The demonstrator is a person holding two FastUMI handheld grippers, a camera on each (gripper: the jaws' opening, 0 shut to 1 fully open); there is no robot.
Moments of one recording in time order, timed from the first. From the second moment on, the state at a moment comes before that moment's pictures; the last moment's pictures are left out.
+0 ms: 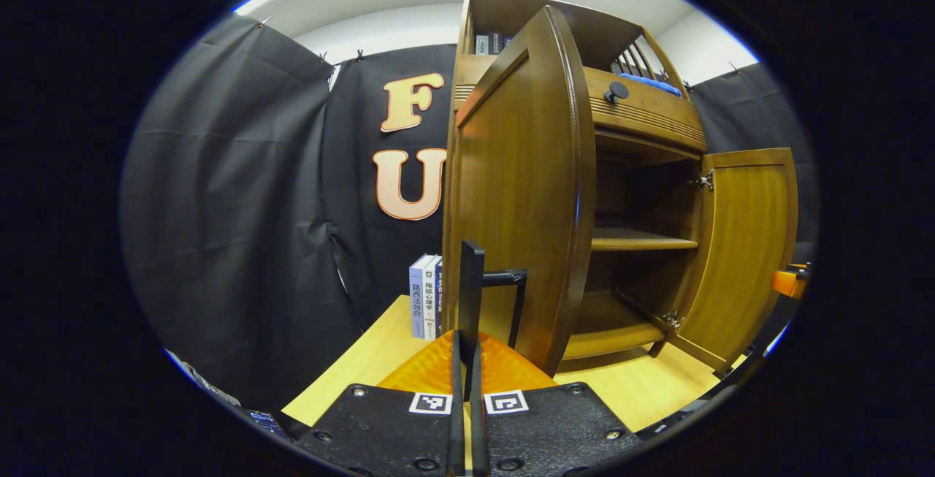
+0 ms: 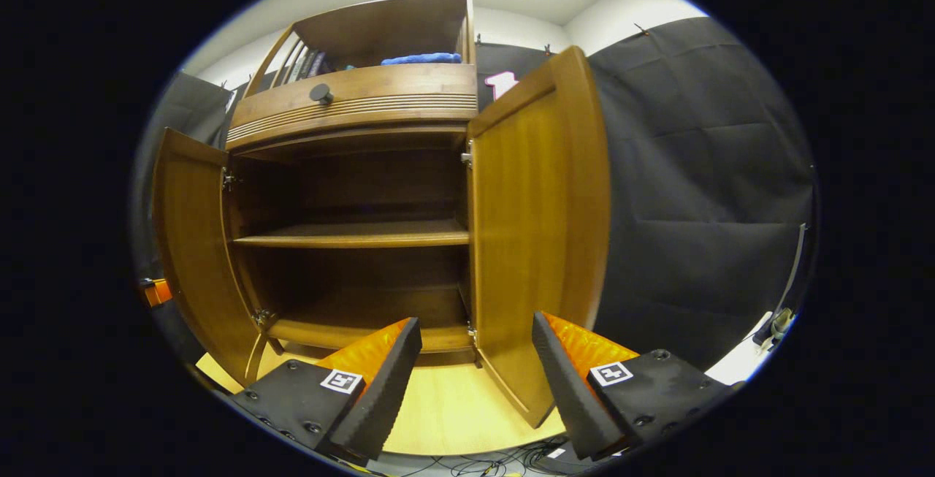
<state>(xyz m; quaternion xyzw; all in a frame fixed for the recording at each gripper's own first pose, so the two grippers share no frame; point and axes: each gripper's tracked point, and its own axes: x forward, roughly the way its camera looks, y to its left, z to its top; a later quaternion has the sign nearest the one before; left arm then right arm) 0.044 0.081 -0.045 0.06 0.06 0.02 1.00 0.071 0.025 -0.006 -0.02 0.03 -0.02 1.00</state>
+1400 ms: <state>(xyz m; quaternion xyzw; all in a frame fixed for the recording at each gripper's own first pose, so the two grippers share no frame) 0.008 0.157 -0.009 0.04 0.07 0.00 1.00 0.063 0.142 -0.005 -0.03 0.02 -0.02 1.00</state>
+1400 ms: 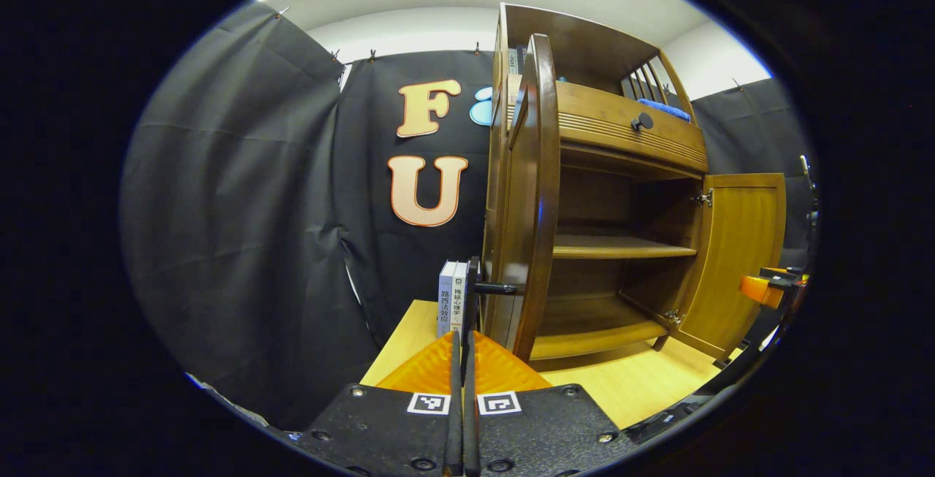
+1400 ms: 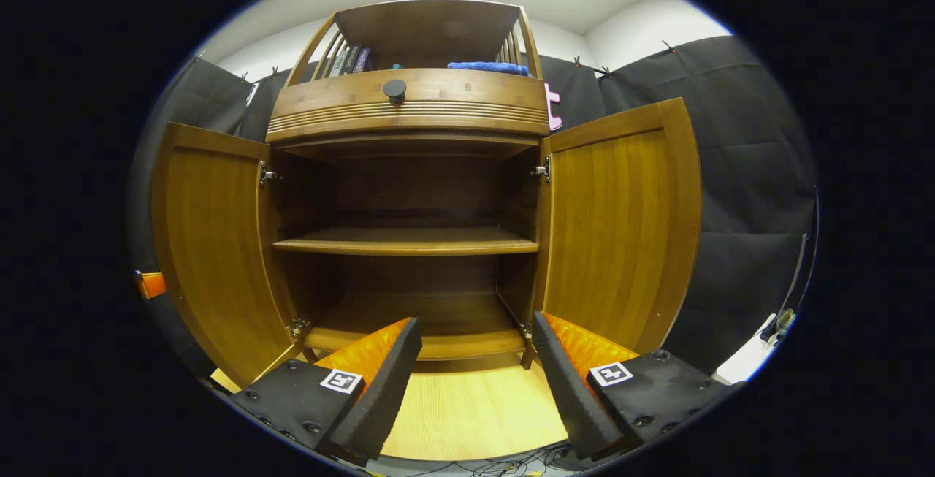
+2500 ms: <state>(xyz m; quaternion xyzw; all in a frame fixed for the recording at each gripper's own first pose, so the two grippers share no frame) -0.031 0.097 0.029 0.00 0.06 -0.02 1.00 0.057 0.122 0.017 -0.03 0.01 -0.03 1.00</state>
